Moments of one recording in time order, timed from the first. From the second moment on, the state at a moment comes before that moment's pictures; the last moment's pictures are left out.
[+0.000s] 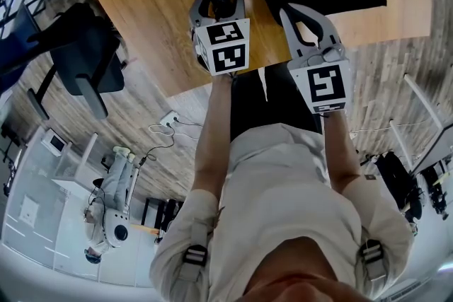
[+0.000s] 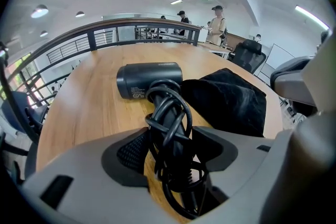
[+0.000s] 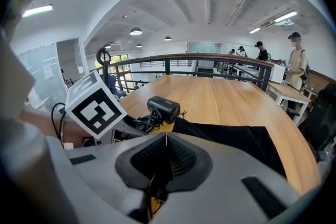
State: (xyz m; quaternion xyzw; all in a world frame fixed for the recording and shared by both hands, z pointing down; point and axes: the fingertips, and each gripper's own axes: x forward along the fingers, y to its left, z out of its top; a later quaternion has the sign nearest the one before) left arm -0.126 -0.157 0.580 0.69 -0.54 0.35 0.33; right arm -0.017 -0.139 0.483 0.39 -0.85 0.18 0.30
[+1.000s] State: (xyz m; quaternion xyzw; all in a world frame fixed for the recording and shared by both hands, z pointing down) left arm -0.145 -0.125 0.572 0.74 -0.48 0.36 0.28; right arm -0.020 -0.150 0.530 0.42 -0.81 0.20 0.35
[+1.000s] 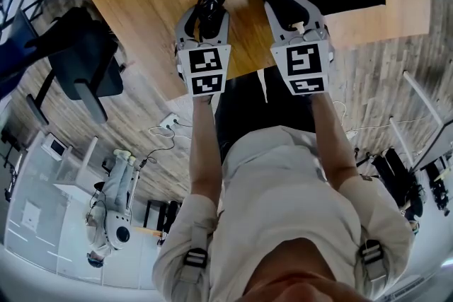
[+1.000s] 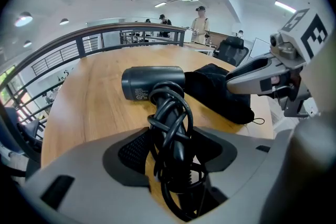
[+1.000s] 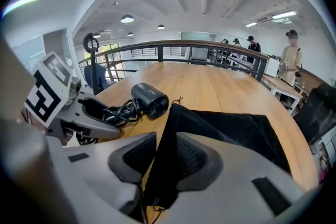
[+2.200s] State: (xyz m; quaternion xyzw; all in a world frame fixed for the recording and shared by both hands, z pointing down) left arm -0.160 -0.107 0.558 0.77 -0.45 0.37 0.27; right arm -0.009 -0.162 0.535 0.47 -0.77 0.19 0.37
